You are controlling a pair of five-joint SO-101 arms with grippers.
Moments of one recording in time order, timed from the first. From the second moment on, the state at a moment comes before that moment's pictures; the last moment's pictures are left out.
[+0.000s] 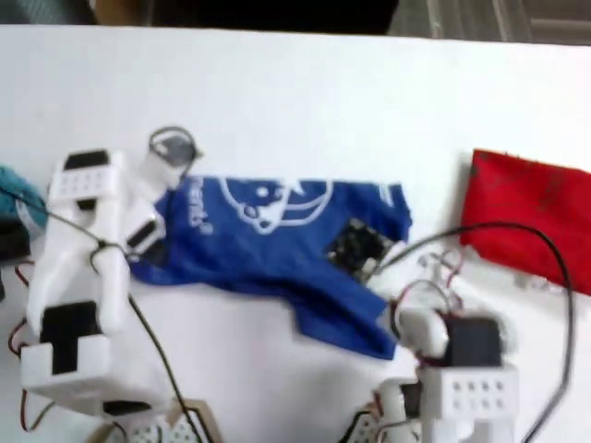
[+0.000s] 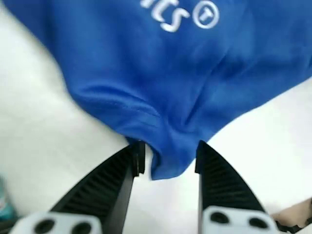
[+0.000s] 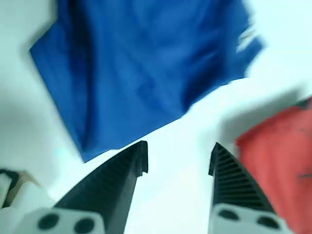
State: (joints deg) left arm -17.5 3.4 15.5 80.9 -48.7; right arm -4.5 -68.8 47.6 89.4 55.3
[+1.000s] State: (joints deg) left arm -7.7 31.5 -11.3 71.8 -26.3; right arm -9.6 -4.4 44.5 36.0 36.4
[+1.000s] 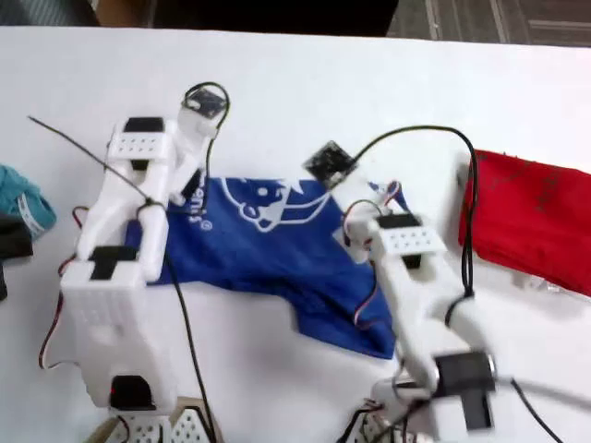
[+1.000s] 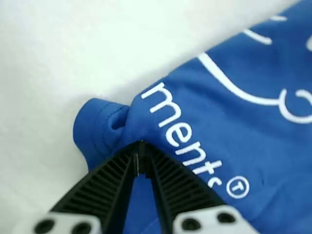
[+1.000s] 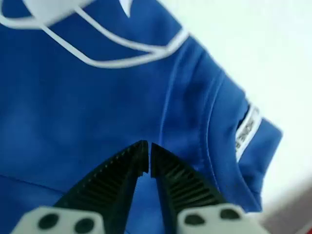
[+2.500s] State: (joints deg) left arm -13.7 41.6 -25.4 75.2 -25.0; right arm -4.7 5.5 38.4 35.8 28.4
